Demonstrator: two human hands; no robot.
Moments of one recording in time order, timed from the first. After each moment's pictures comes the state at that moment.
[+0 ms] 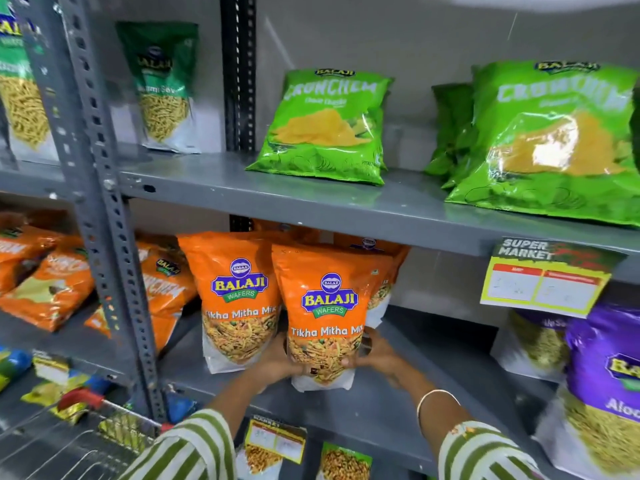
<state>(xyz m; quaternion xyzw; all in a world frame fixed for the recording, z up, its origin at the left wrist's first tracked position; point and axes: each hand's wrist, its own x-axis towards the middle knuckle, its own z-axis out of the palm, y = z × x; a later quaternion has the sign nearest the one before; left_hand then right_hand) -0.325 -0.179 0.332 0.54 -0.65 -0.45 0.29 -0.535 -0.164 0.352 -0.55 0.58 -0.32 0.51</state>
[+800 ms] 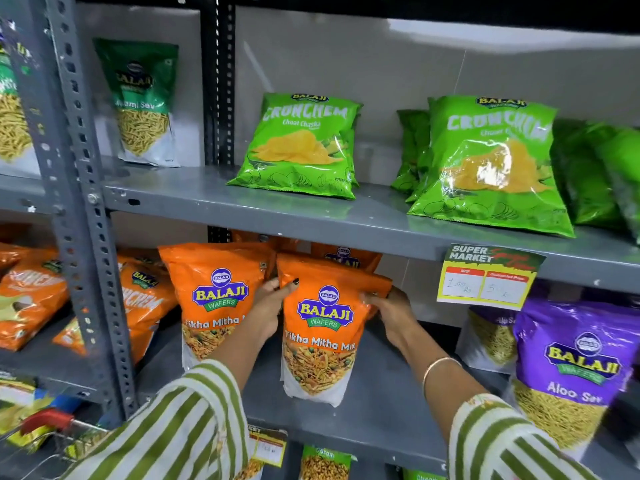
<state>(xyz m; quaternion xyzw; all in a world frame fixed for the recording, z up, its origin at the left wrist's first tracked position) -0.356 -0.192 0.435 0.42 -0.39 -0.64 0.51 -0.557 -0.151 0.440 -0.41 0.55 -0.58 0.44</state>
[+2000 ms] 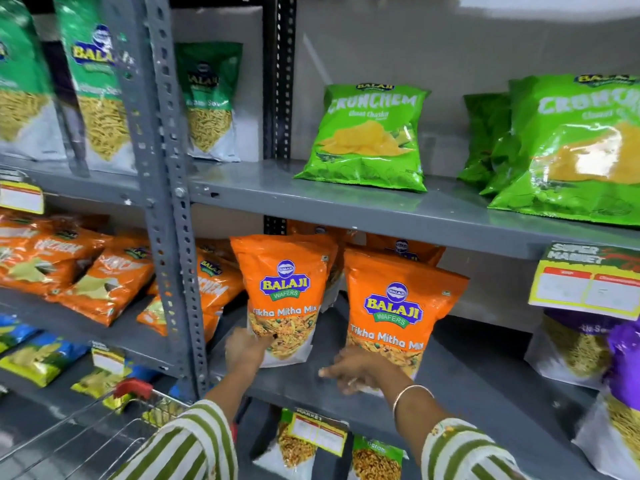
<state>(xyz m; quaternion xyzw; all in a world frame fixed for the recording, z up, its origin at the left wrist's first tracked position) -0.224 -0.180 0.340 0.73 -0.41 -0.33 0.43 -0.422 -0.151 0.371 -0.54 0.67 -0.07 0.51</state>
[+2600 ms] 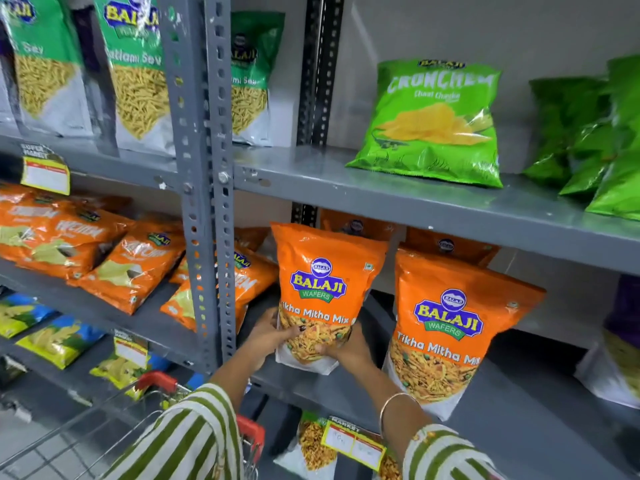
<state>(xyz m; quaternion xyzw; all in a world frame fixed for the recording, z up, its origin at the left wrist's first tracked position) -0.180 -0.206 0.342 0.54 -0.46 -0.56 0.44 -0.341 -0.196 0.330 -0.51 0.60 -0.43 0.45</state>
